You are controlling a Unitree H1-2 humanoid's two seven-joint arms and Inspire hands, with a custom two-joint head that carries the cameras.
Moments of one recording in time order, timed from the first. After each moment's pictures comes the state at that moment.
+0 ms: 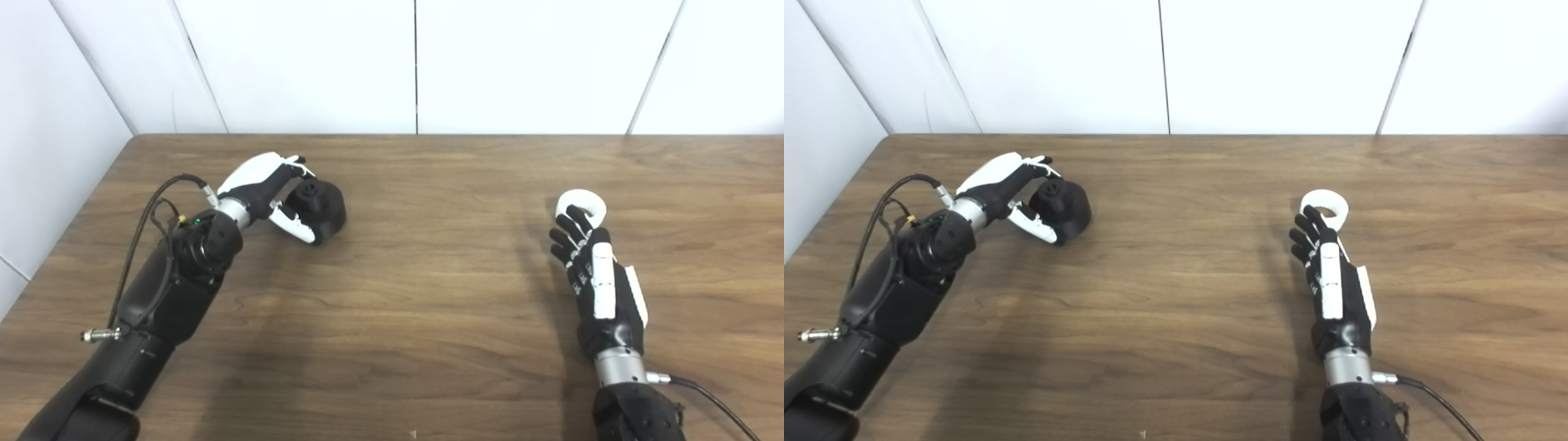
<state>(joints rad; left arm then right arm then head) -0.49 0.52 -0.28 0.20 0.57 0.26 -0.32 0.03 0.06 0.01 -0.20 0.04 0.10 -0.06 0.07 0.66</state>
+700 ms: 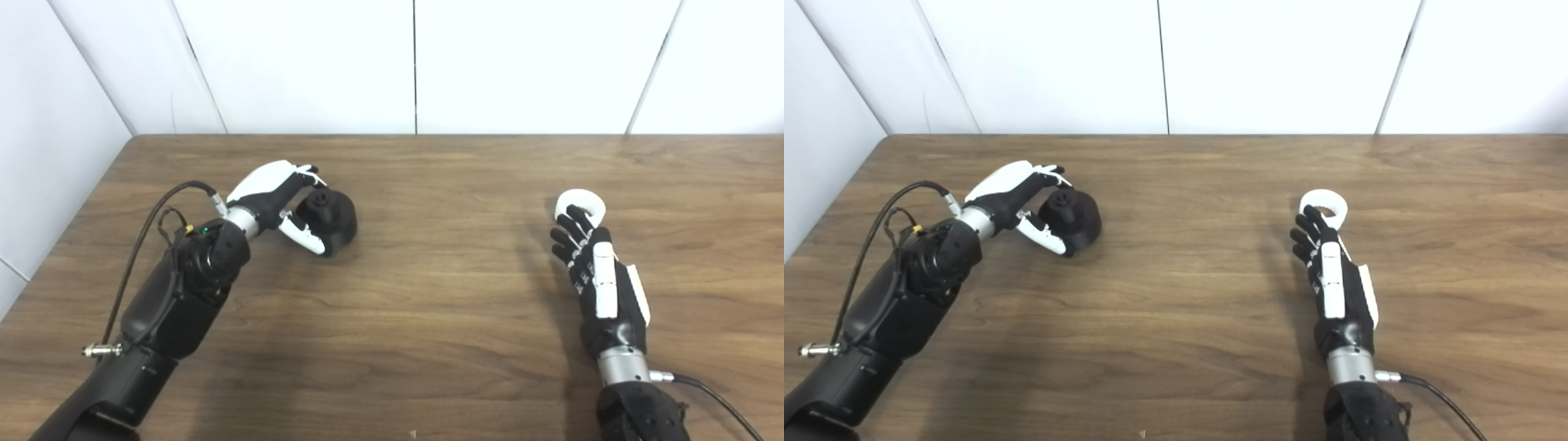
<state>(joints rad) -0.44 0.51 -0.29 0.07 0.59 0.31 -0.37 0.02 0.05 0.01 -0.20 0.03 0.11 -0.05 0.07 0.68</state>
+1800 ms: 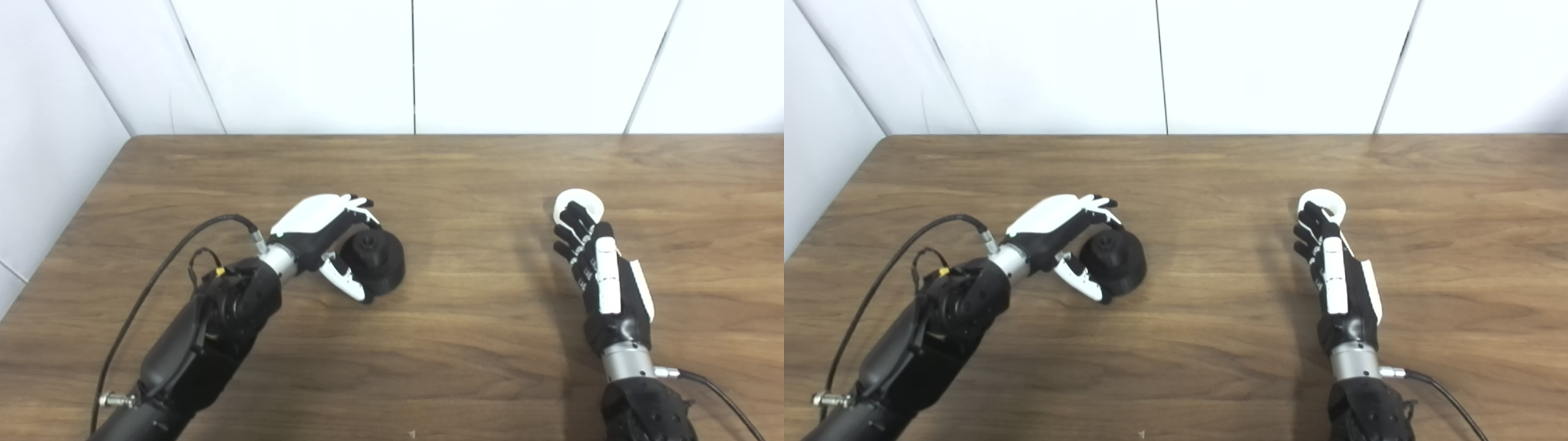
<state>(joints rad) -0.32 0.44 -0.38 -0.18 0.67 0.29 -0.44 0.02 0.04 0.01 -0.24 0.02 0.16 -0.05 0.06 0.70</state>
